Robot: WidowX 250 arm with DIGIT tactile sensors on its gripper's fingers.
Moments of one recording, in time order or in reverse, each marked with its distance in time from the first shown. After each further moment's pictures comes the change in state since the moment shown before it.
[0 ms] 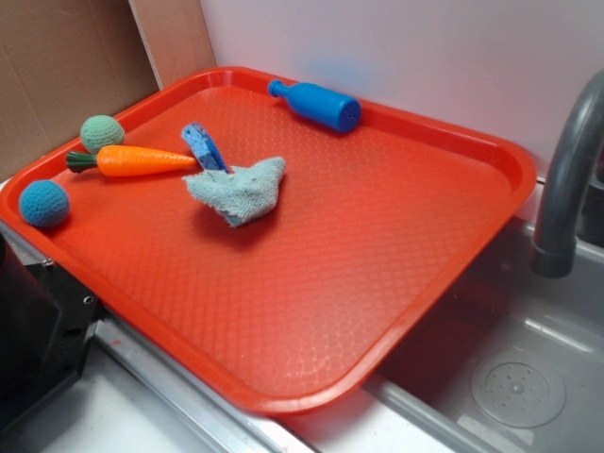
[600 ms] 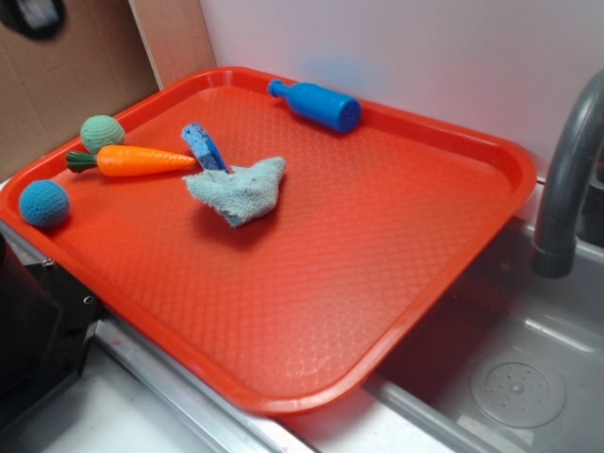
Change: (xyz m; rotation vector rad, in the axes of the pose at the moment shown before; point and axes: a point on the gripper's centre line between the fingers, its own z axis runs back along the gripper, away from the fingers) arm 0.006 0.040 -0.058 0.033 0.098 0.020
